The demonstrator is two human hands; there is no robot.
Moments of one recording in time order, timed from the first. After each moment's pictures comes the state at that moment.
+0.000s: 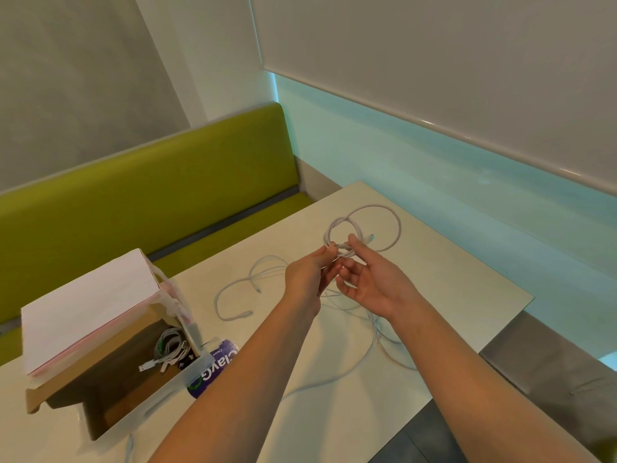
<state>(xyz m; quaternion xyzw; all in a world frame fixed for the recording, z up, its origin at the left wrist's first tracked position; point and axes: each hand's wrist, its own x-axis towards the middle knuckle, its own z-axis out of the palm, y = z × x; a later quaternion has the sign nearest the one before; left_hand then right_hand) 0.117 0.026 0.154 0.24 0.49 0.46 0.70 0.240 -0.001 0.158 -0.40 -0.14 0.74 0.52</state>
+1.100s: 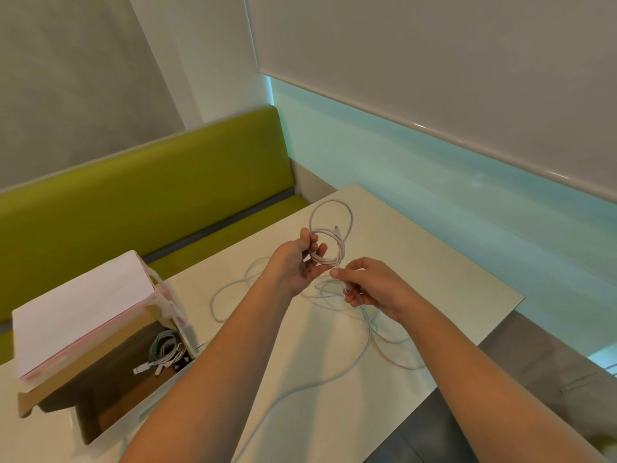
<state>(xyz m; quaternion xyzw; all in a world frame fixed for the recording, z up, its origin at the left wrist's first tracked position) 0.104 0.057 0.170 0.23 0.50 0.40 0.73 0.250 -0.006 0.155 -0.60 -0.38 0.60 0.38</state>
